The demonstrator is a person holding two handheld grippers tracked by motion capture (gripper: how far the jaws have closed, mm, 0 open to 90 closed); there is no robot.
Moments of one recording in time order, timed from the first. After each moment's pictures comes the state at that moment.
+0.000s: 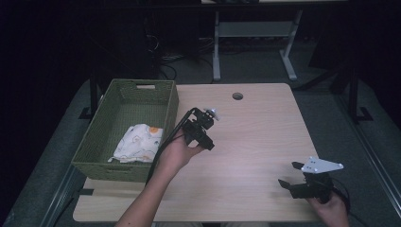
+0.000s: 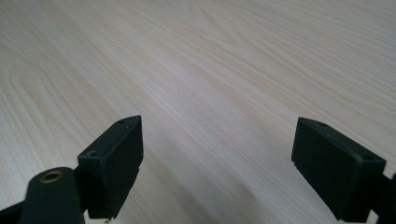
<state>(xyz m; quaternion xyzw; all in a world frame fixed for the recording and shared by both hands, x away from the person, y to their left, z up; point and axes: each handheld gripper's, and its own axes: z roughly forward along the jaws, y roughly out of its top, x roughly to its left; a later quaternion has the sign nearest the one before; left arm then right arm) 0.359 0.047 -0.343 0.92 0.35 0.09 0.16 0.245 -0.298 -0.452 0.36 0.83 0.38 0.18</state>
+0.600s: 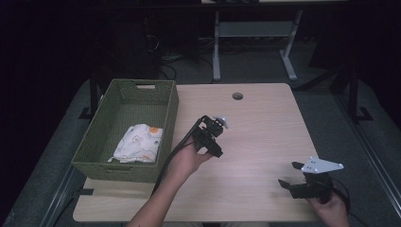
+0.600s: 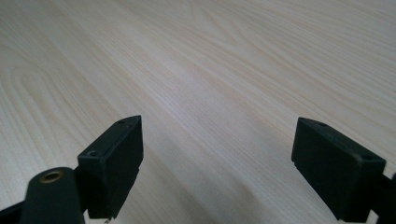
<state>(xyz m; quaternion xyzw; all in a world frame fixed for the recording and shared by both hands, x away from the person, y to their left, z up) 0.352 0.024 -0.365 0.92 0.34 0.08 0.16 0.244 -0.298 -0.452 0.36 0.83 0.38 0.18</state>
